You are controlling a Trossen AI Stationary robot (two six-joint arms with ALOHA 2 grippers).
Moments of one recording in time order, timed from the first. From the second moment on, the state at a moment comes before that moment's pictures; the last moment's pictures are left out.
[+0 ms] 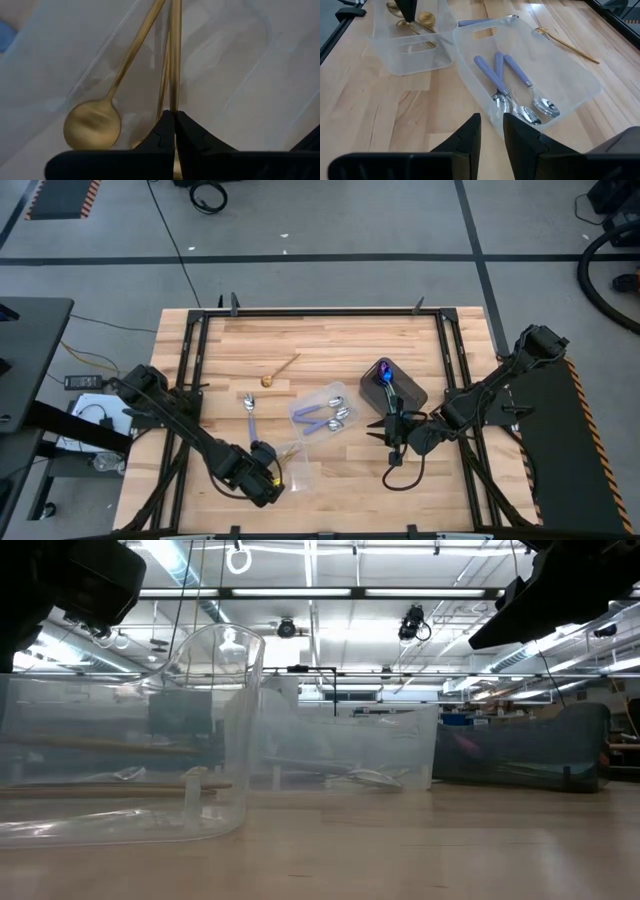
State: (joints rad) left arm -0.70 1.75 1.12 -0.65 -0.16 -1.59; right arm 0.60 1.27 0.59 0.01 0.64 0.34
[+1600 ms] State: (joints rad) left arm -0.61 1.72 1.32 -1.00 -0.28 -1.42; right arm 0.60 1.27 0.59 0.00 0.64 0.35
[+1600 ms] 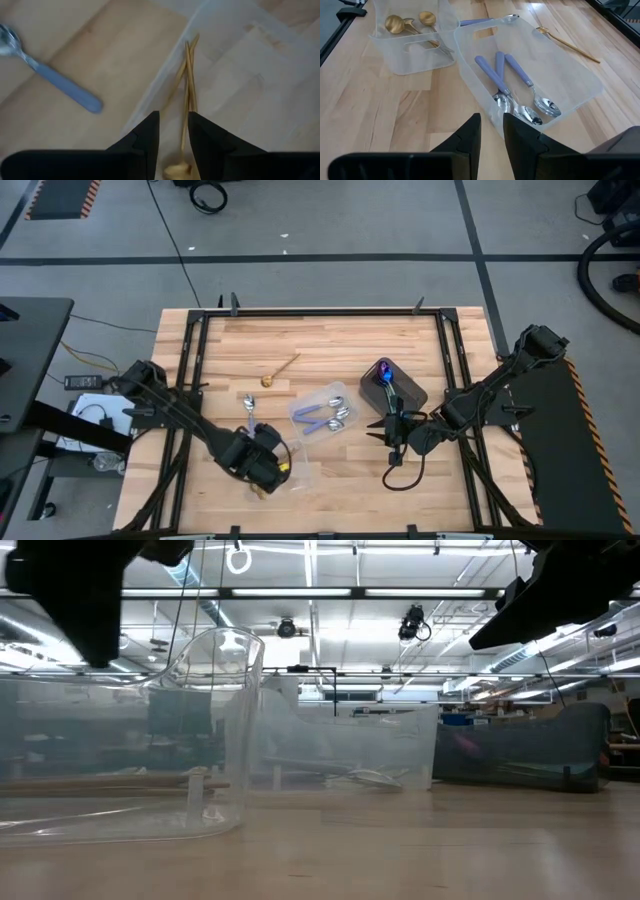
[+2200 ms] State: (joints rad) left arm -0.53 1.72 1.35 -1.26 -0.41 -1.33; right arm 0.60 1.27 0.59 0.00 0.64 0.35
